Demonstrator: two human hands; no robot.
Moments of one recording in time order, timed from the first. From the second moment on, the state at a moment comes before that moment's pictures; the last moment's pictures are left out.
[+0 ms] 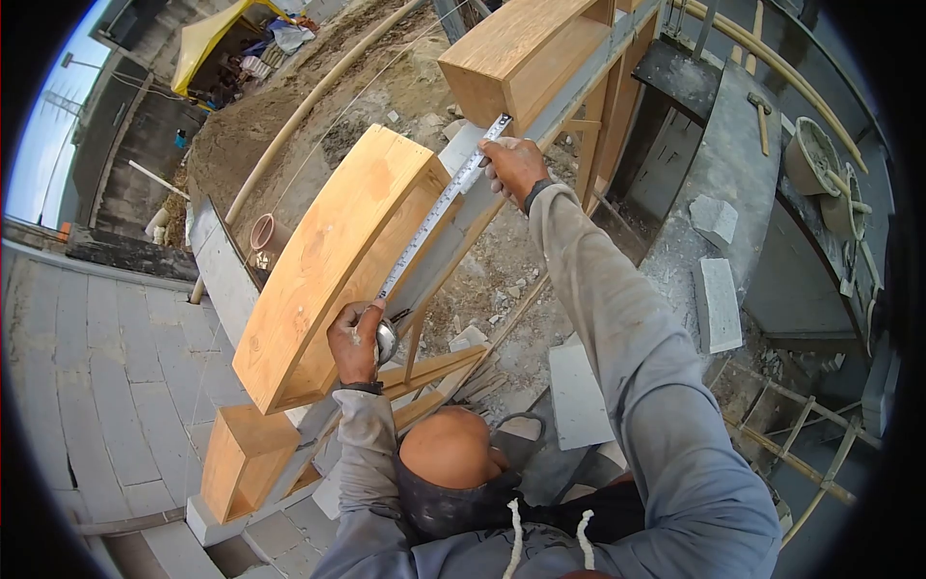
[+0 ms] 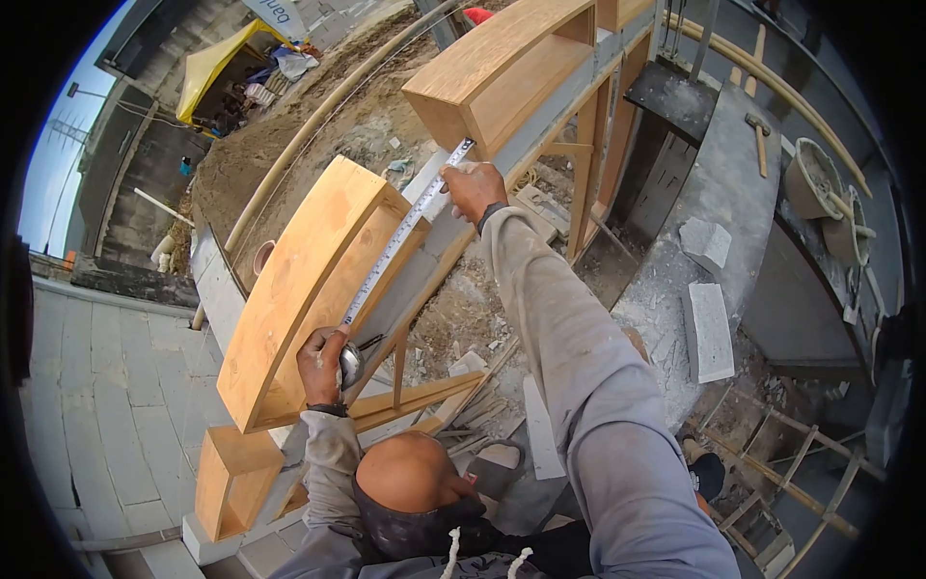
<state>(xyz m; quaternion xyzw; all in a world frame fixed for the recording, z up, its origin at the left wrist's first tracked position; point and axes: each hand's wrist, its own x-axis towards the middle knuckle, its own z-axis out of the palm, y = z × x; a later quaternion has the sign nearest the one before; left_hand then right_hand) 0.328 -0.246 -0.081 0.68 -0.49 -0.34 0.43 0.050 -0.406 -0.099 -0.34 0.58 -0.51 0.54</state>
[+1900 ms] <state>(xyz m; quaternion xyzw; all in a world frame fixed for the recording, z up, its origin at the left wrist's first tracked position) 0.182 -0.234 -0.158 0.38 -0.63 -0.67 -0.06 -0.159 -0.097 -0.142 -0.37 0.77 -0.30 0.43</state>
